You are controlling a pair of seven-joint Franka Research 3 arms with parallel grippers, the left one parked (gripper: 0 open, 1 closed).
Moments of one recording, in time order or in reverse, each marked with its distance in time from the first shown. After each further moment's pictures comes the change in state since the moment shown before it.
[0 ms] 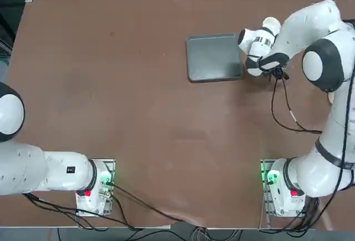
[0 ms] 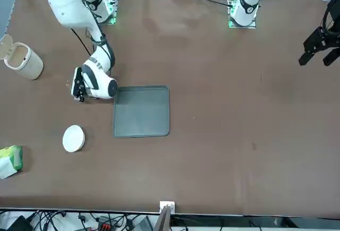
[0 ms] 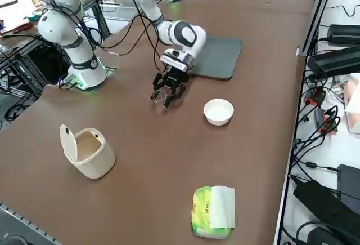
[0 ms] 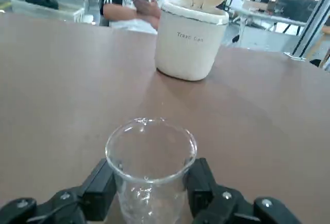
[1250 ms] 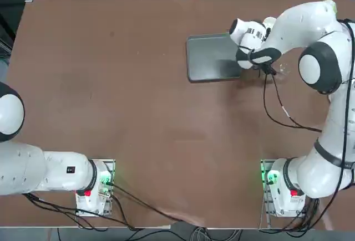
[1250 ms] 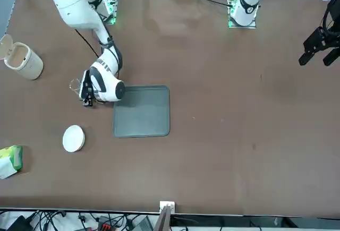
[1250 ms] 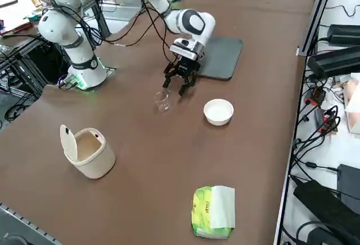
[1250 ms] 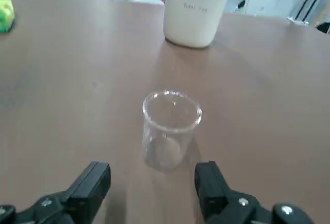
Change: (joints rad) arm 0.031 -0.032 0.060 0.132 0.160 -0.006 -0.080
